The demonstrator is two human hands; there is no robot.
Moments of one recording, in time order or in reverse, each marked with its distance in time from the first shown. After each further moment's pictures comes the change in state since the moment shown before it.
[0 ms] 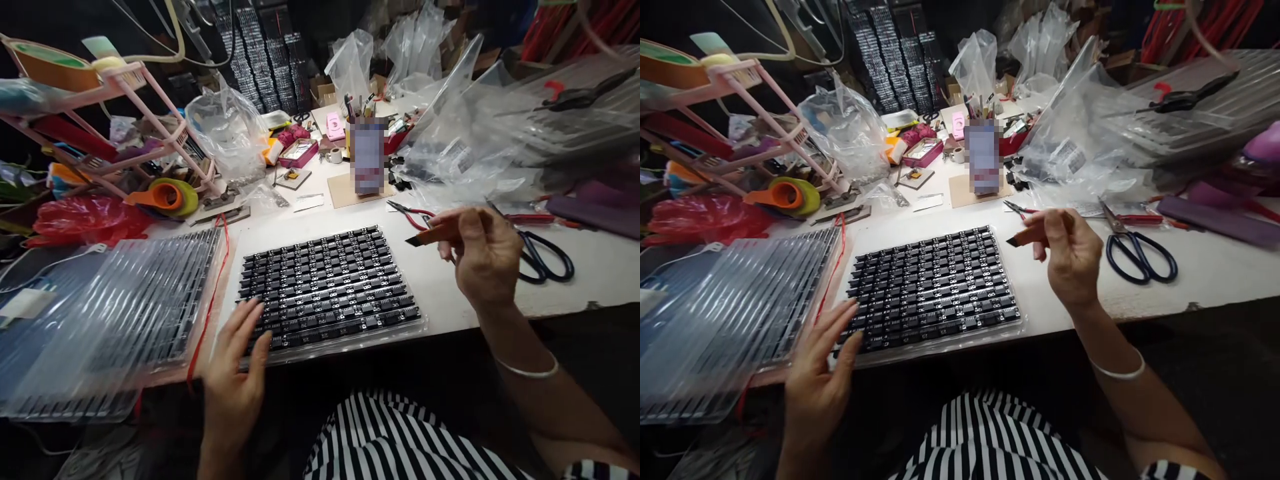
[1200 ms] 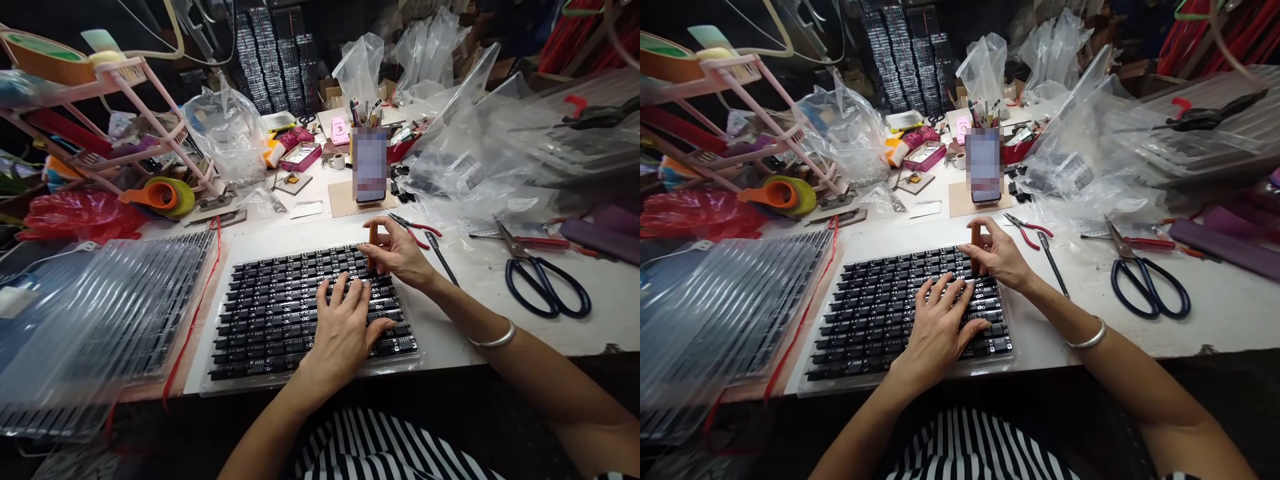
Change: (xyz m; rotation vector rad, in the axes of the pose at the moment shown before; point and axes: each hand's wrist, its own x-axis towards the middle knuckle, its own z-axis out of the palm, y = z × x) left_hand 0.052 0.071 0.128 0.349 -0.327 0.421; right_hand 0.038 0.047 0.056 0.195 -0.697 0.288
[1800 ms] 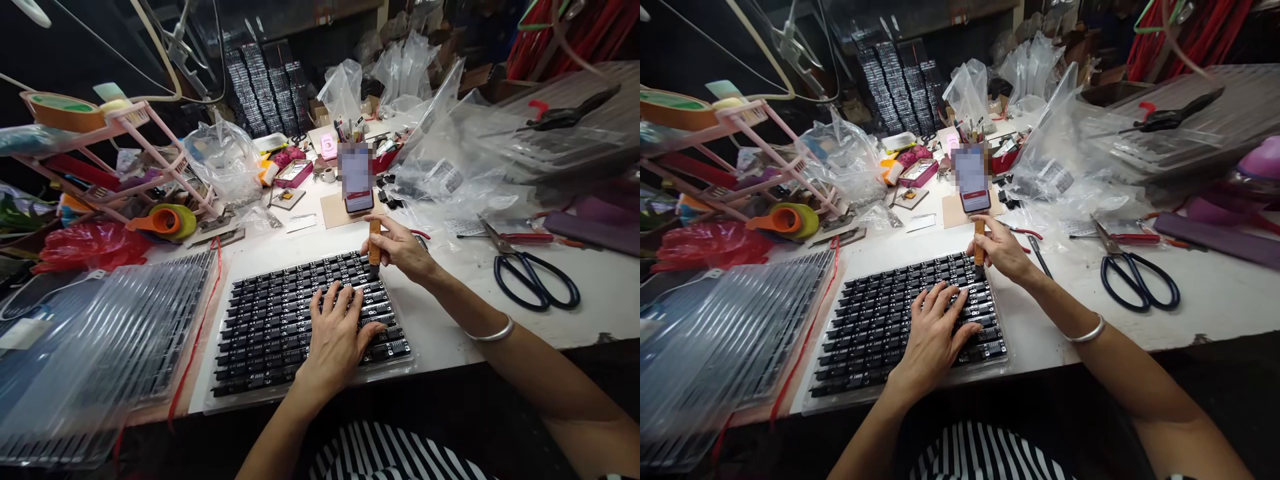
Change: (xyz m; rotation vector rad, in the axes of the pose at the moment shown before) left_hand -0.001 -0.001 -0.002 -0.017 -0.022 -0.001; right_hand 0.003 -0.016 -0.021 0.034 0.092 0.051
